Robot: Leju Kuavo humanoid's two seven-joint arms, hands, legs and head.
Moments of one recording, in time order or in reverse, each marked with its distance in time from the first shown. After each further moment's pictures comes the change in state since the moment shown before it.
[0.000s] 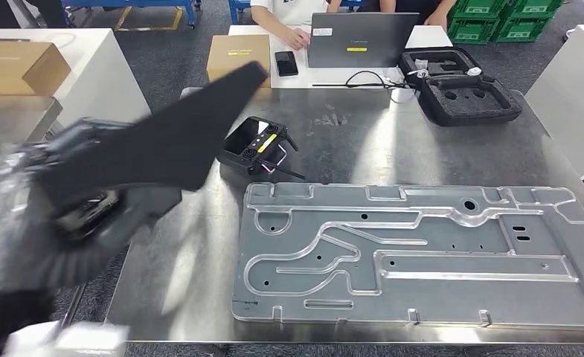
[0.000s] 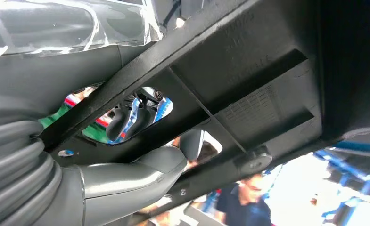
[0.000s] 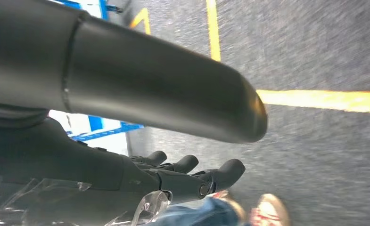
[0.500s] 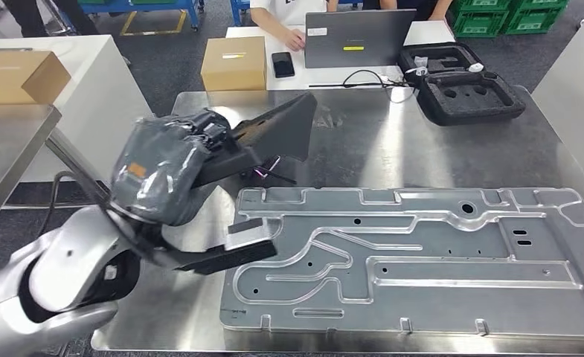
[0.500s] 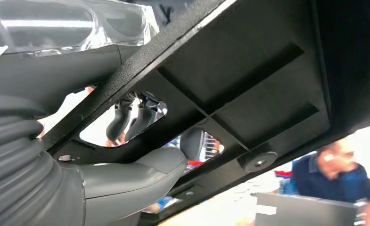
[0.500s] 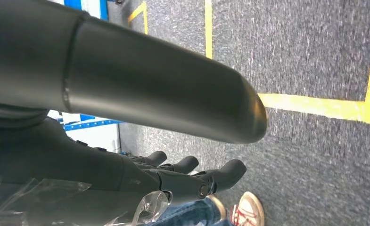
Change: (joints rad) left arm -0.148 -0.142 -0.177 0.342 -0.194 -0.261 0.061; right arm -0.010 0.031 0.050 0.000 0.000 0.024 -0.004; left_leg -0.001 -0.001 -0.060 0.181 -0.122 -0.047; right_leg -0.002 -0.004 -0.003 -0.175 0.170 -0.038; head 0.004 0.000
